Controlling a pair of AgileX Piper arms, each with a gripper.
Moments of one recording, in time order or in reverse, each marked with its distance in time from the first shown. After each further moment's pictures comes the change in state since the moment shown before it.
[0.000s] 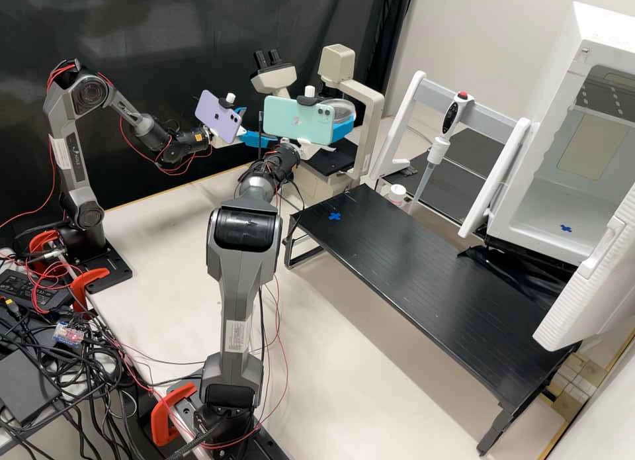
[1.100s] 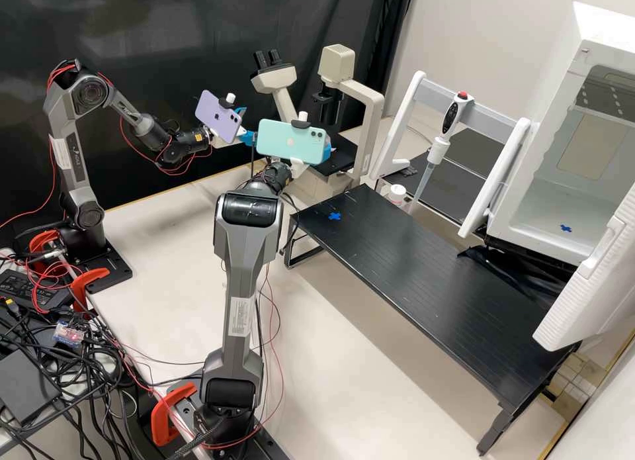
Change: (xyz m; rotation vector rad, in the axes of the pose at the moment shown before) left arm 0.000 0.000 0.000 0.000 0.000 0.000; right arm 0.029 -0.074 0.025 0.058 -0.044 -0.195
